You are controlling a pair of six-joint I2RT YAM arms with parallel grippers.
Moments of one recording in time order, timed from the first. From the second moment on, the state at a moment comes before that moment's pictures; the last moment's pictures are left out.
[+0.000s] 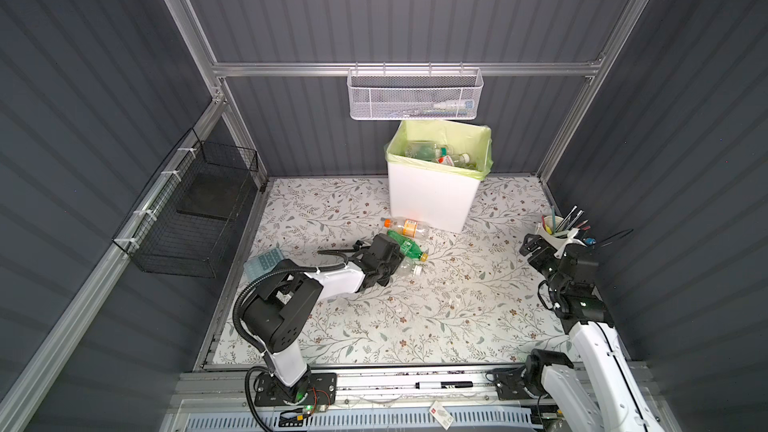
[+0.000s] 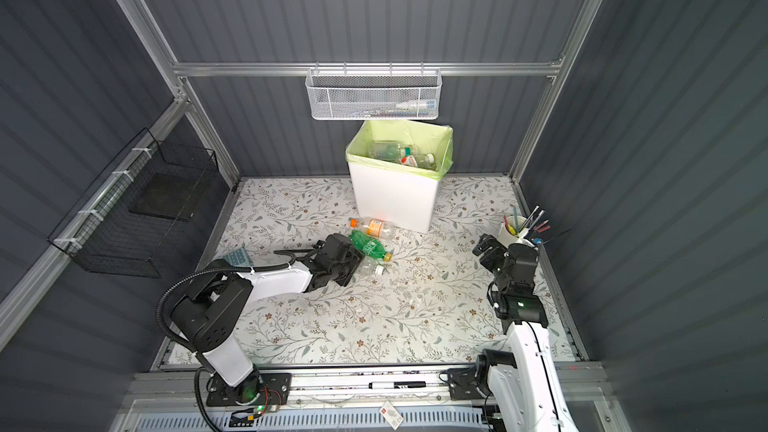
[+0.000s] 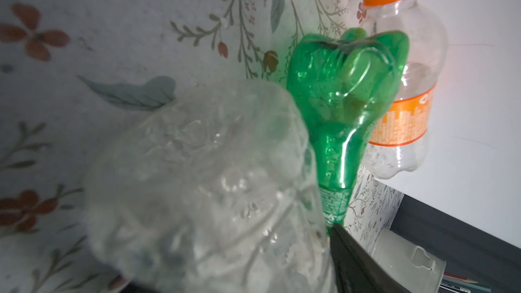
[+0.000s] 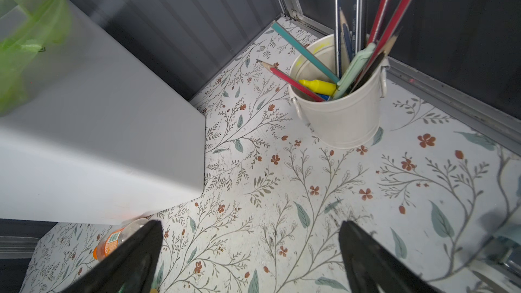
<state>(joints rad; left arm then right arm) -0.71 1.73 0.87 0.03 -0.06 -1.50 -0.15 0.73 0.53 -0.24 0.01 0.59</state>
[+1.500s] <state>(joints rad) -0.68 1.31 1.02 -0.03 -0.20 -1.03 -0.16 0.73 0.53 -0.25 -0.02 0.64</state>
